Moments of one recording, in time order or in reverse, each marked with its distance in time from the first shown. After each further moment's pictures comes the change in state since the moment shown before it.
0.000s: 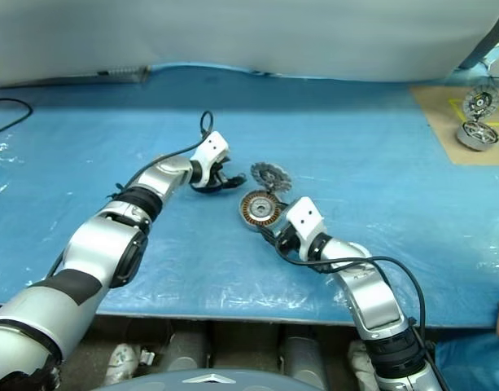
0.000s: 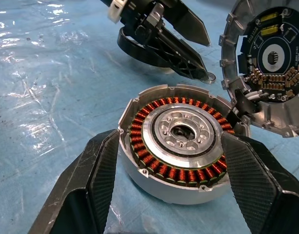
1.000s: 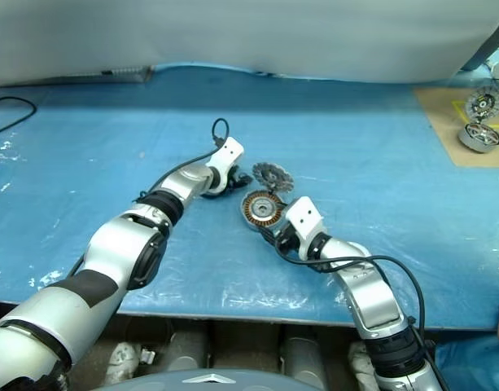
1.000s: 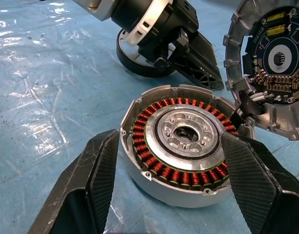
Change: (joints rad) left arm -0.017 -0.112 0.065 0.037 0.063 0.098 0.215; right arm -0.005 0.000 0.001 0.000 0.000 0.016 -0.003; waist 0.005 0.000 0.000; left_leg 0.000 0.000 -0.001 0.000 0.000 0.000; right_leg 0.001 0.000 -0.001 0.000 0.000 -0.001
